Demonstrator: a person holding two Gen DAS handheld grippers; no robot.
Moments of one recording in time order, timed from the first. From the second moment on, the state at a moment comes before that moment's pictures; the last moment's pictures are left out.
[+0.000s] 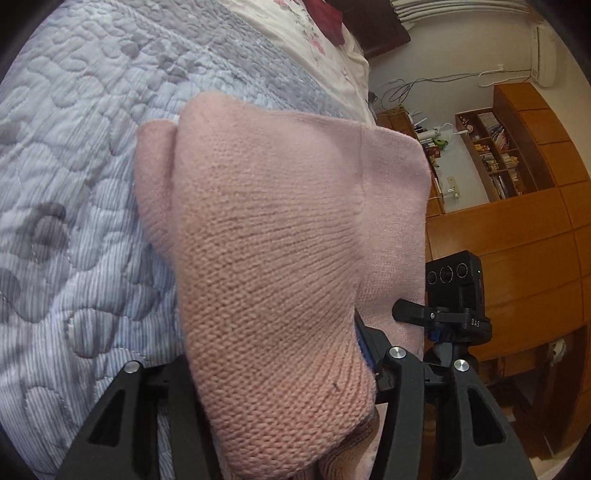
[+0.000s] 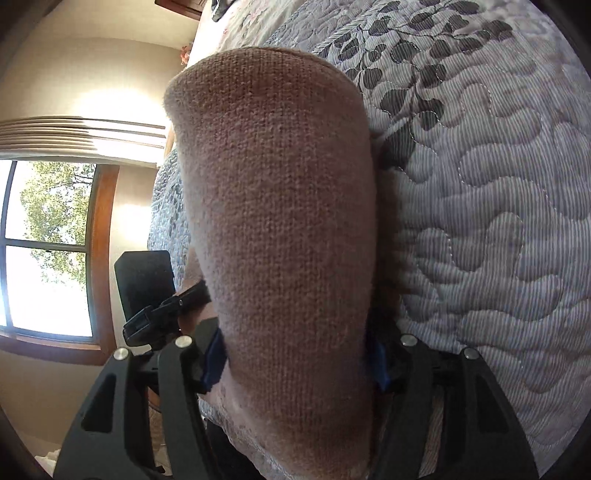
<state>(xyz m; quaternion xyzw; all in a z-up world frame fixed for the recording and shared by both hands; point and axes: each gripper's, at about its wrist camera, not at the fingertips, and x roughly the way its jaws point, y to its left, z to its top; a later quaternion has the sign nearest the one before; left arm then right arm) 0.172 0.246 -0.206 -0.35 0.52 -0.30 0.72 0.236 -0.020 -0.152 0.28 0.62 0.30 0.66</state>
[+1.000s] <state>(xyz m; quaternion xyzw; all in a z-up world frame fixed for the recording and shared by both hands) 0.047 0.230 -0.150 -0.16 0.54 -0.14 0.82 0.120 -0.062 -0.142 0.22 0.64 0.25 0.69</state>
